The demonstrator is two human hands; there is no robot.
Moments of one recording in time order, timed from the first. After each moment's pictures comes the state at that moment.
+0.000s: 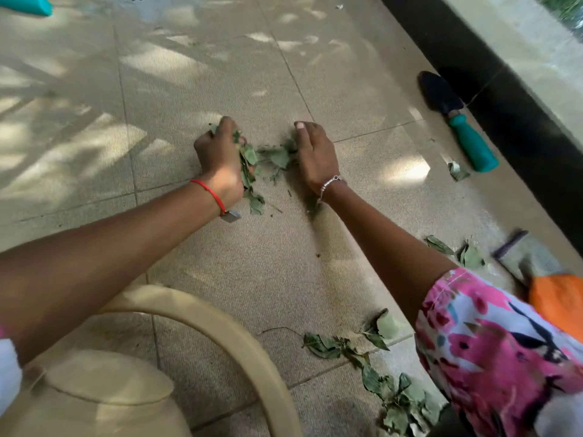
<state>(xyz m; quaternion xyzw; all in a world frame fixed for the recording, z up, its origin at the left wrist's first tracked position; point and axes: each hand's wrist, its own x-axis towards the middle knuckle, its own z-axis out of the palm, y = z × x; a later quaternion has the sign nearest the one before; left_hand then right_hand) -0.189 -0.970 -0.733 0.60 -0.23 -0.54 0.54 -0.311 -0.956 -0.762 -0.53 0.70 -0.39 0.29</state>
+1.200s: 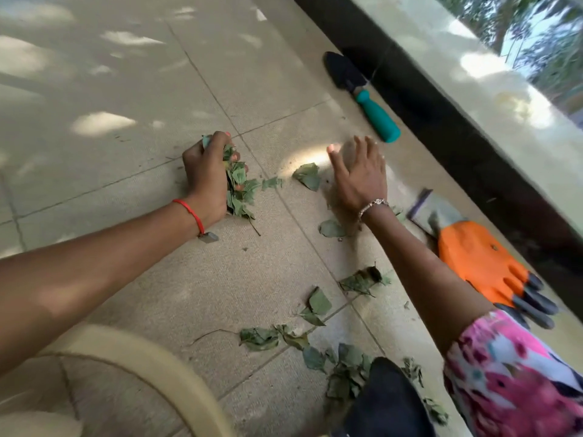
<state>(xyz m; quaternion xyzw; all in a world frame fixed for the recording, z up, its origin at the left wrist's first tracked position) -0.264 -0.928 -0.756 0.48 -0.33 -0.67 0.46 -0.461 -0.846 -0.768 -0.46 0.86 -0.18 0.09</state>
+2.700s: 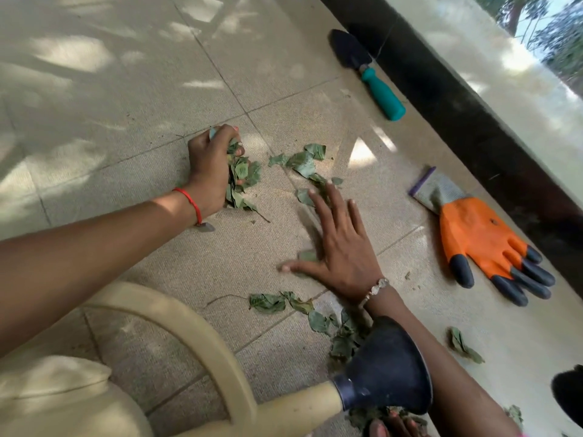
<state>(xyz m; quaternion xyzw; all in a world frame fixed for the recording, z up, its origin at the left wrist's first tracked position) -0.246 -0.913 -0.759 0.48 -0.40 -0.66 0.42 -0.376 -0.729 -0.769 -0.66 0.74 -0.08 0.11</state>
